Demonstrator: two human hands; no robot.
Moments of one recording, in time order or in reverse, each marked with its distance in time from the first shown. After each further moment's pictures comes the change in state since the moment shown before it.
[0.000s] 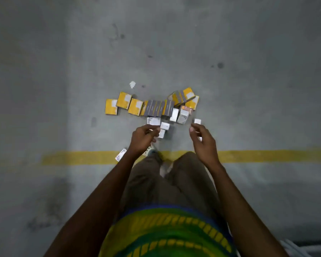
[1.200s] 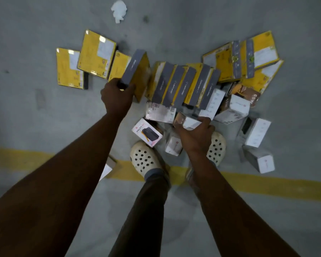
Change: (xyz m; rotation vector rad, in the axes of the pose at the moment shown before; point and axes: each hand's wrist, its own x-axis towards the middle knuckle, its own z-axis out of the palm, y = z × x) left_hand 0.544 -0.322 0.023 0.395 0.554 -0.143; right_hand 0.367 0.342 0.367 -0.217 -0.023 0.545
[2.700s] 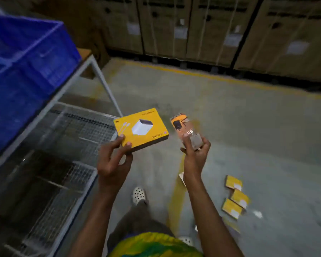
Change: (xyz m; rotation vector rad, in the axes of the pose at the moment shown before) left_hand -0.836 0.037 -0.483 0.158 1.656 -0.484; right_hand -0.757 -0.064 -0.279 -0.077 -1.343 -0.962
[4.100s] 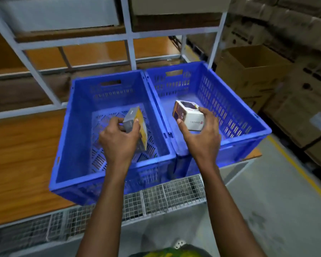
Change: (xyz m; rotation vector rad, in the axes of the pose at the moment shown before) left_hand 0.302 -0.427 -0.169 0.649 0.775 -1.096; right_hand -0.015 0.040 0.729 -0.505 -1.041 -0.906
